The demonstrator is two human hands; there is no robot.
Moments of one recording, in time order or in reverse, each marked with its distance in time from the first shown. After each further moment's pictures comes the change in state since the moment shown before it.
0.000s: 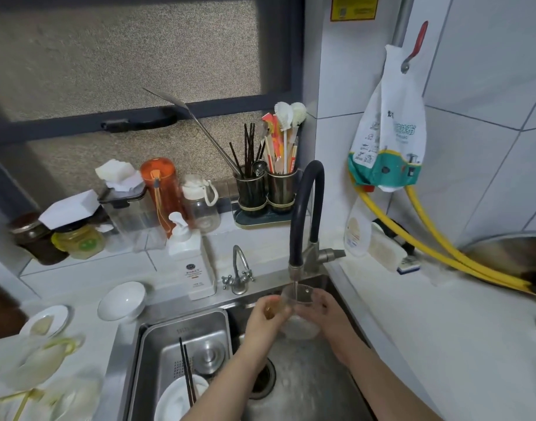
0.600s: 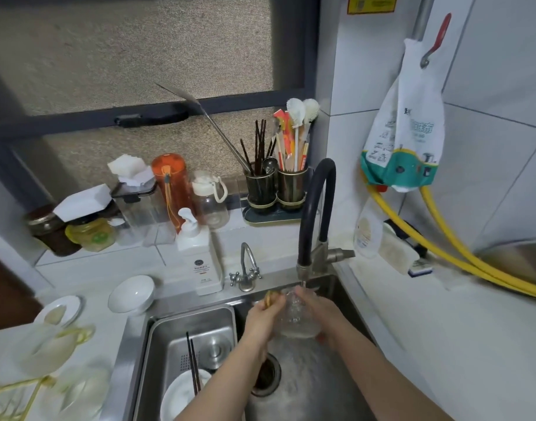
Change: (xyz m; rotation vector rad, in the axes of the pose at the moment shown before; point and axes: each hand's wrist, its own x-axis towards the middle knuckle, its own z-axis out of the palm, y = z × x) left_hand 0.003 0.012 -0.004 -0.173 0.039 -0.207; right_hand 0.036 0.001 0.018 -0.080 0.040 0.290
